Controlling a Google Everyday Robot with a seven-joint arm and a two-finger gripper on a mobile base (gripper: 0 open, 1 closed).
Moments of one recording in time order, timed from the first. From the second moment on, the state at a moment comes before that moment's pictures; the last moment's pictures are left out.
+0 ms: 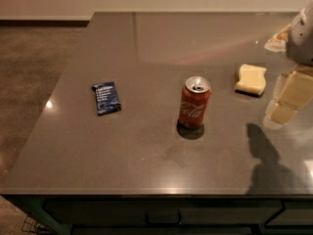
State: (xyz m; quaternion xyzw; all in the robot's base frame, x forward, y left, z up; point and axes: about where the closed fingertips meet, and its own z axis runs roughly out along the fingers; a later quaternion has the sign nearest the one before) arm 0.442 -0.213 0.978 -0.60 0.78 -0.02 0.17
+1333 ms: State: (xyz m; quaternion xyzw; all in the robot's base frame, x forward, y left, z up) arm 0.485 -0.137 0.940 -0.56 0.78 0.08 0.28
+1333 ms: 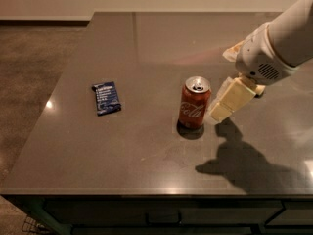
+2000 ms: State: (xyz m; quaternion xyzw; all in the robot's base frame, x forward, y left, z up) arm 0.505 -0.110 0.912 -0.55 0.78 0.11 0.28
